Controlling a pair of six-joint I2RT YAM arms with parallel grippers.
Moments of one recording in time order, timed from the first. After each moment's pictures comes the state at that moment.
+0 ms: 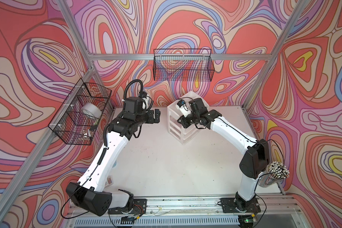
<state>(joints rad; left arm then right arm) -0.33 1.35 1.54 -0.74 0.01 -0.23 0.59 1.87 1.75 -0.62 -0.29 -0.10</state>
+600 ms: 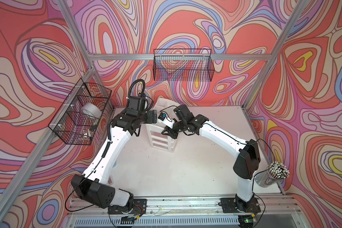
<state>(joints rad) -0.32 1.44 1.60 -0.85 -0.13 -0.23 0.74 1.94 1.83 -0.66 -0.46 -0.34</state>
